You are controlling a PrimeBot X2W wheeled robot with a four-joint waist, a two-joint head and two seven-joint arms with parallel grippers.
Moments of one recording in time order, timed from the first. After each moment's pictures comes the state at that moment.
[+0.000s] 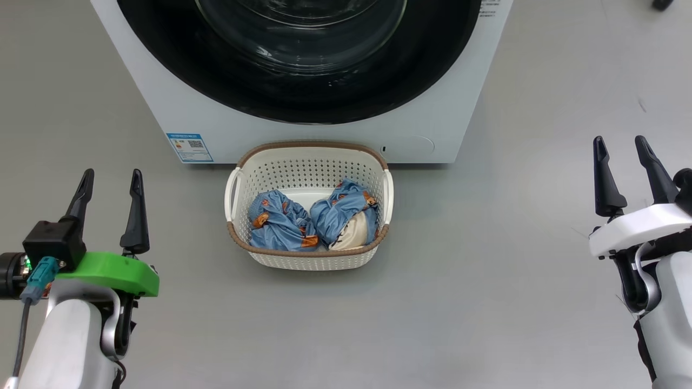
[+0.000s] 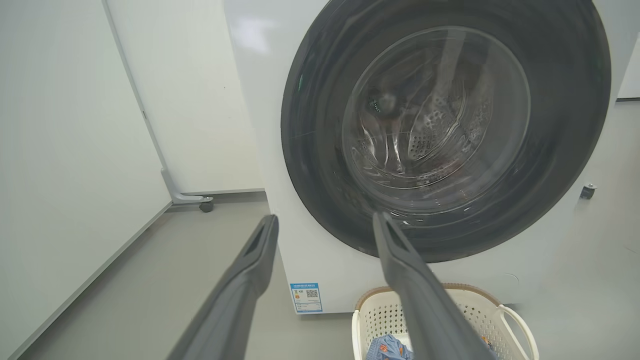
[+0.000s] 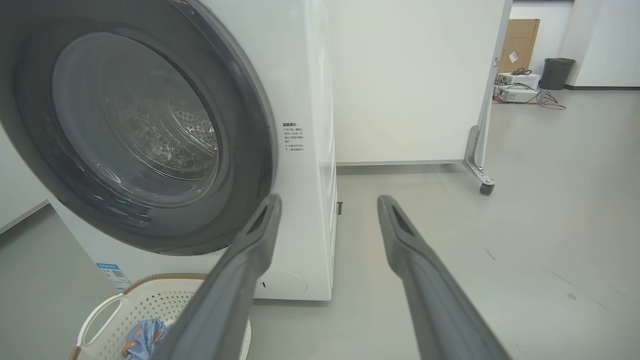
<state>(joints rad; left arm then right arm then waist) -0.10 0.19 -0.04 0.24 -0.30 -0.13 -0.25 -0.22 -0.25 0.11 0.40 0.37 0.11 -0.25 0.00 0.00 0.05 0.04</state>
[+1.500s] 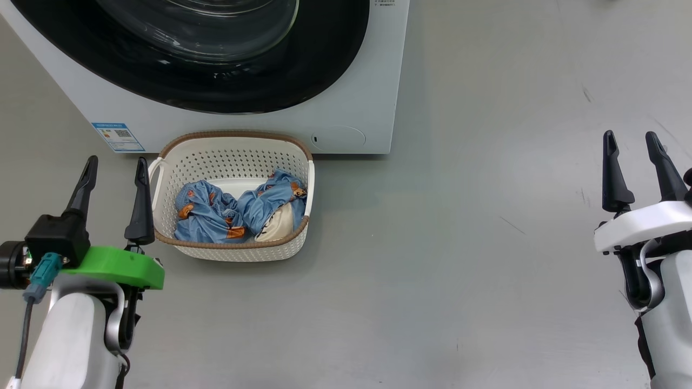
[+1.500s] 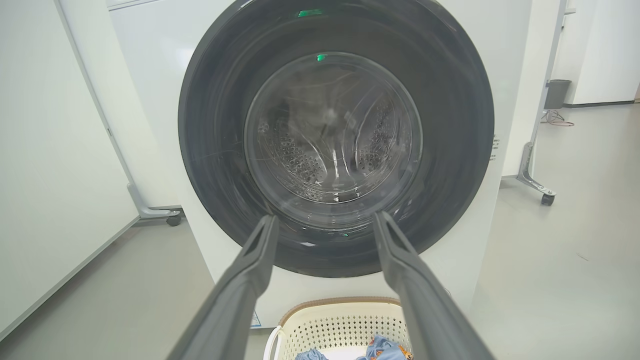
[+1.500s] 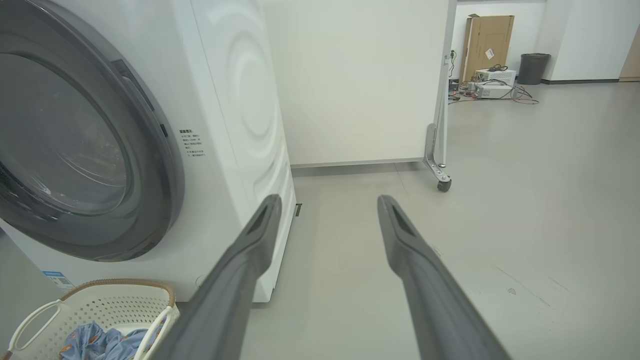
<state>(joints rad) -0.11 0.18 -0.04 0.19 -0.27 -0.13 -0.25 -0.22 -0.23 0.05 0.39 0.35 0.11 -0.25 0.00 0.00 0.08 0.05</state>
